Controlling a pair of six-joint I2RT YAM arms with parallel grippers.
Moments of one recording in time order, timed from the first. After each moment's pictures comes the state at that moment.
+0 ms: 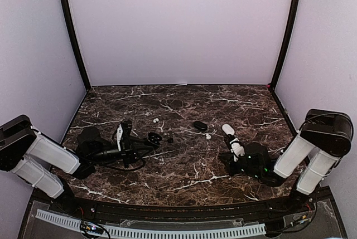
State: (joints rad) left arm -0.72 1.41 0.22 1.12 0.54 -0.09; right arm 0.88 1.68 0.18 1.00 0.17 0.14
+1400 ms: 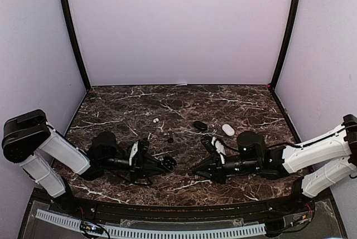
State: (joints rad) left arm -0.85 1.57 0.30 1.06 0.74 0.08; right arm 1.10 1.30 0.43 0.48 -0.35 0.27
